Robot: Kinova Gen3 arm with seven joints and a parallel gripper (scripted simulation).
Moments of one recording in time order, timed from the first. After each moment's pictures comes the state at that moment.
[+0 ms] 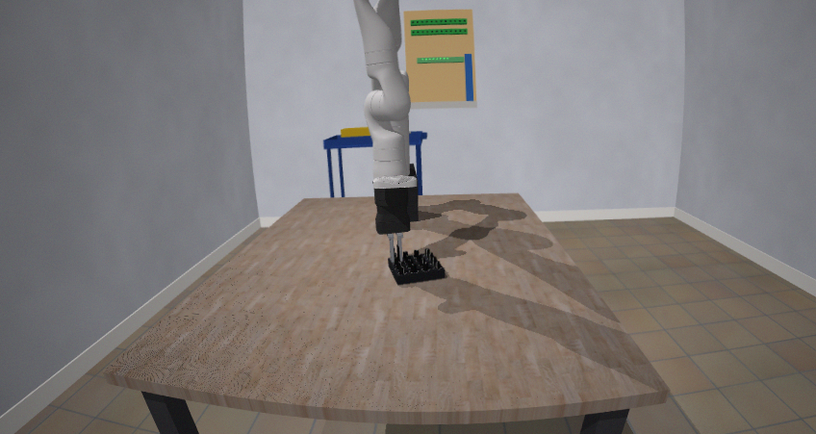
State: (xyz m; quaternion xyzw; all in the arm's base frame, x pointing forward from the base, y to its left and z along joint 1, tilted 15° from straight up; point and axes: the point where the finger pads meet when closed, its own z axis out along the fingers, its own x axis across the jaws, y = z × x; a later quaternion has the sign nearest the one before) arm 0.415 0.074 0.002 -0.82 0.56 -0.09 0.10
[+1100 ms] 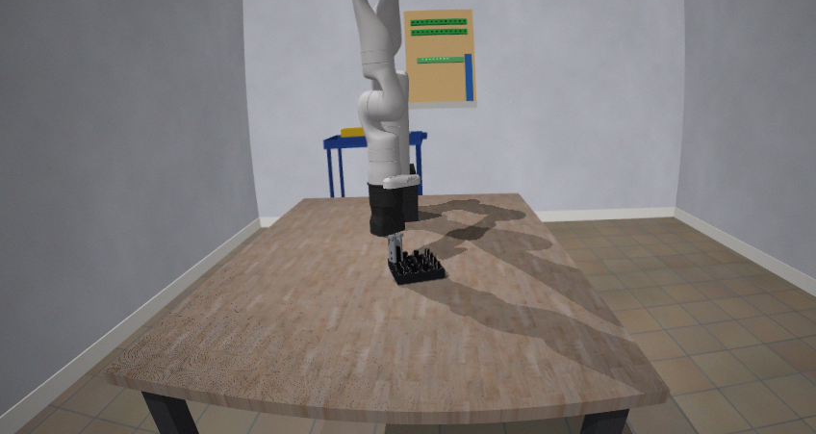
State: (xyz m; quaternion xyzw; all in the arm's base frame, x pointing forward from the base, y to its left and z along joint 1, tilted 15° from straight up) arm 0.416 0.073 0.002 -0.93 0.35 -0.11 0.07
